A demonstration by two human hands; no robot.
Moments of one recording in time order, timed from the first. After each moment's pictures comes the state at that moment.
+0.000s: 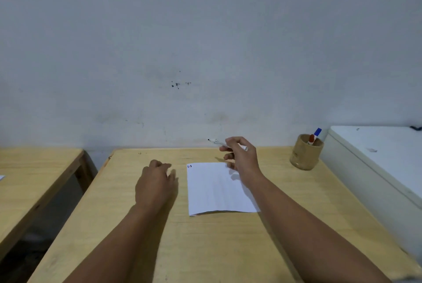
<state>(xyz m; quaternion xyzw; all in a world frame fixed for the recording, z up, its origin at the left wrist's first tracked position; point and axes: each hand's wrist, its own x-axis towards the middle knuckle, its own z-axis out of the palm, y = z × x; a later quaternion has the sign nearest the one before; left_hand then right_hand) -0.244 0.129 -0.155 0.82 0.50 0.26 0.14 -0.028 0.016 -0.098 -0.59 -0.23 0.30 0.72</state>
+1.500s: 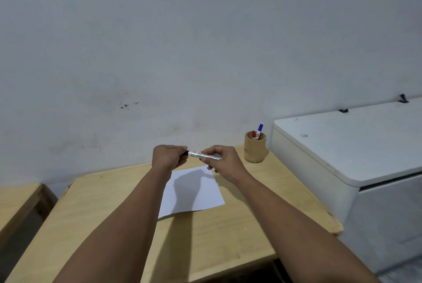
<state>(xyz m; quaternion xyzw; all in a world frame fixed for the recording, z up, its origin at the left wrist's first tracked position) -0.103 0.045 -0.044 0.60 0.38 0.33 0.62 0.029 -0.095 -0.081 -0.68 -0.40 0.19 0.58</state>
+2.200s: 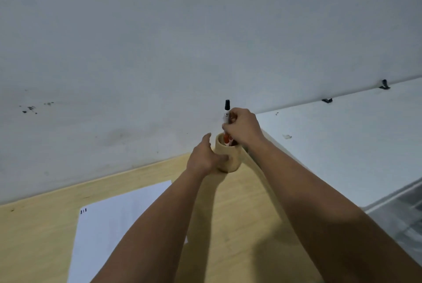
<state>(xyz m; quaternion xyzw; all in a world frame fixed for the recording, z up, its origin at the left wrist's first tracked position) 0.121 0.003 -0.101 0.86 0.28 0.13 0.41 0.227 -0.093 -0.041 -0.85 -0.29 0.00 0.43</state>
